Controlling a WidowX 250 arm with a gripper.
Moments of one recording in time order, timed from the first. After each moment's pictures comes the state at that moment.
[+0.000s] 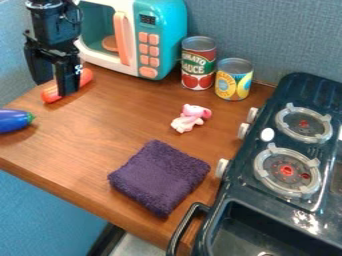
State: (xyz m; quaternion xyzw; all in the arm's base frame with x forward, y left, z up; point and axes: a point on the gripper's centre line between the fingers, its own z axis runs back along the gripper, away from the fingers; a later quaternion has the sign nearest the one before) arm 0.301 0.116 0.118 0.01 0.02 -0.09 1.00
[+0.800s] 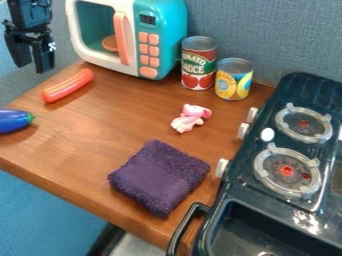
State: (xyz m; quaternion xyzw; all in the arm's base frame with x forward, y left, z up) arm 0.342 0.208 0.108 -0.02 0.02 -0.04 1.00
